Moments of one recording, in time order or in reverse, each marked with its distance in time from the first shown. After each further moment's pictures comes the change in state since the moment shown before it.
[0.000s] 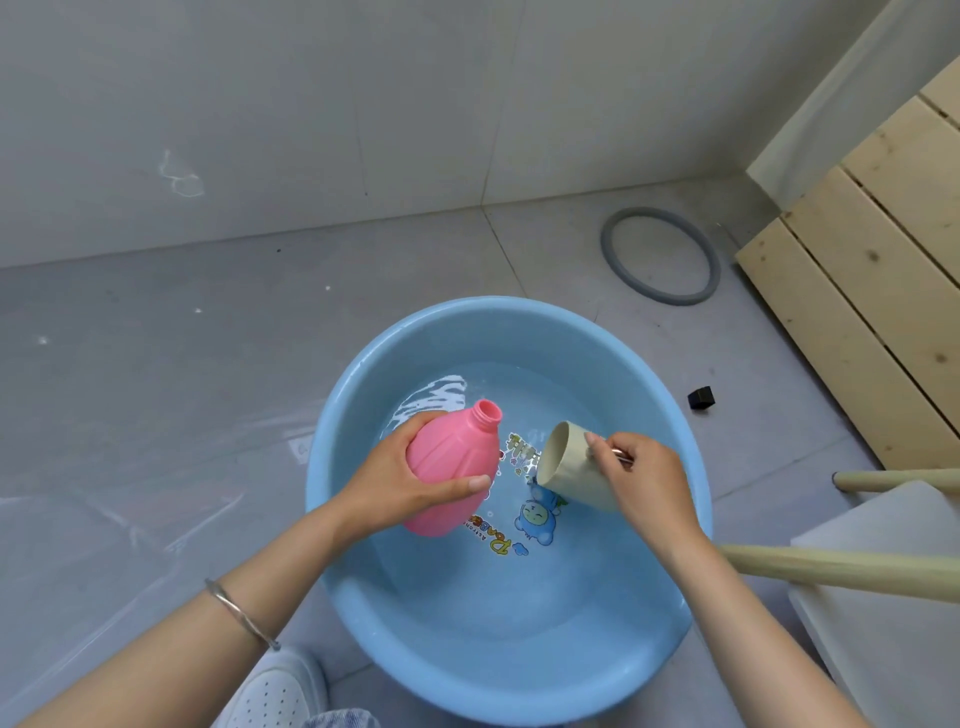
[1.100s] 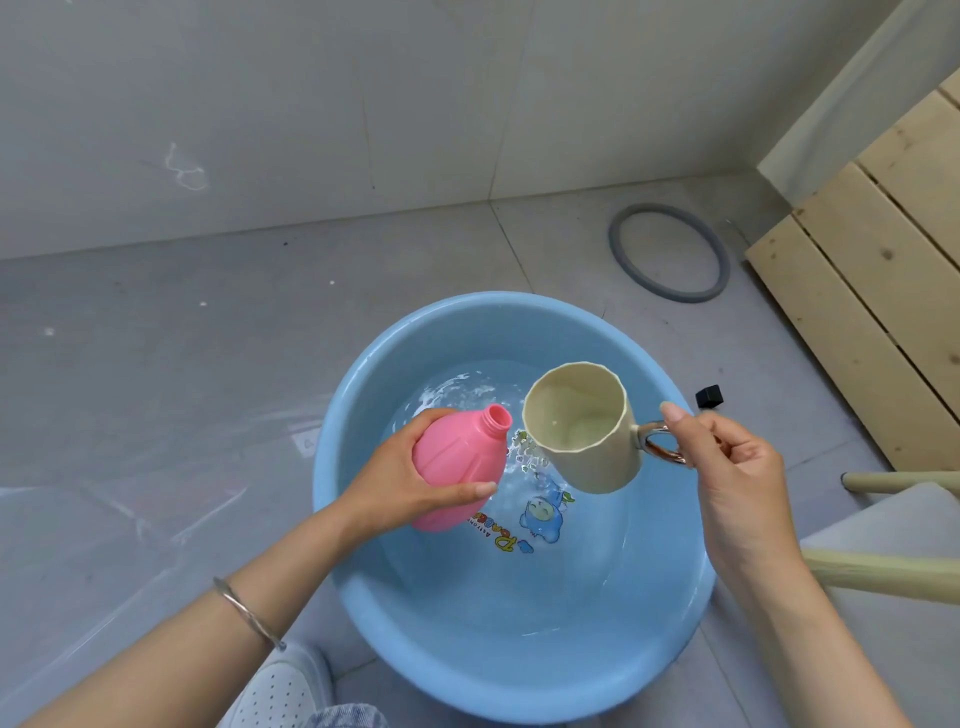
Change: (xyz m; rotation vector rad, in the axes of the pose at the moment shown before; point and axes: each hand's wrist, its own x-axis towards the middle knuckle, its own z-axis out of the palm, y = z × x) left_hand -0.002 -0.004 -0.001 0.019 0.000 0.059; right_hand -0.034 -0.052 -0.060 0.832 0.165 0.070
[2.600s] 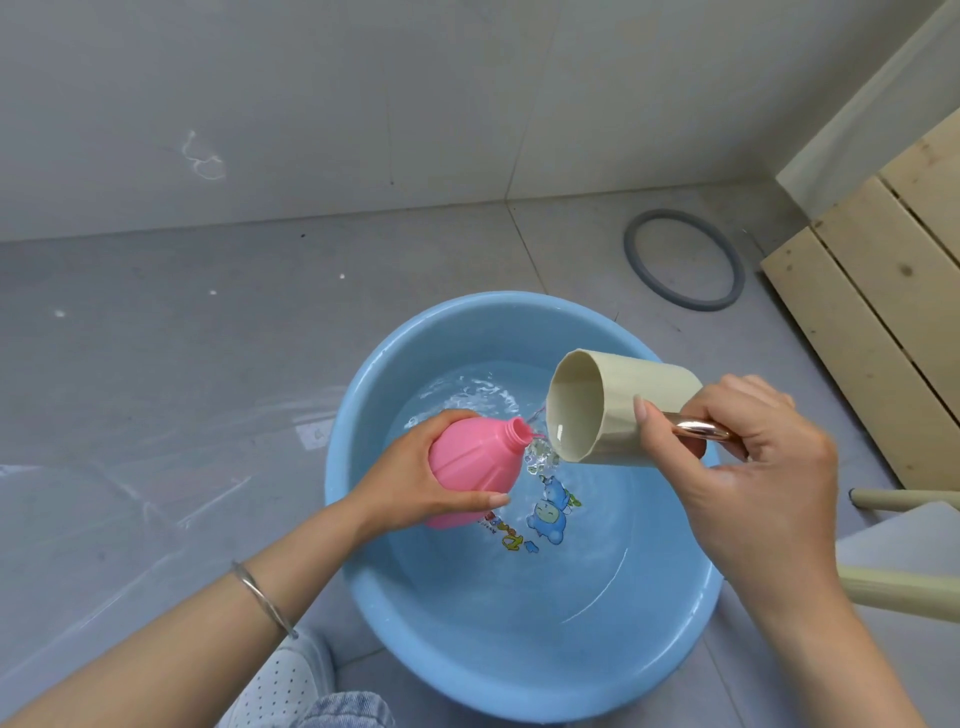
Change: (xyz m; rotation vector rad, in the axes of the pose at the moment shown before) left_hand -0.001 -0.002 0.001 0.136 -0.014 0.056; right_hand -0.018 -0.043 0.016 -0.644 -0.026 -0.694
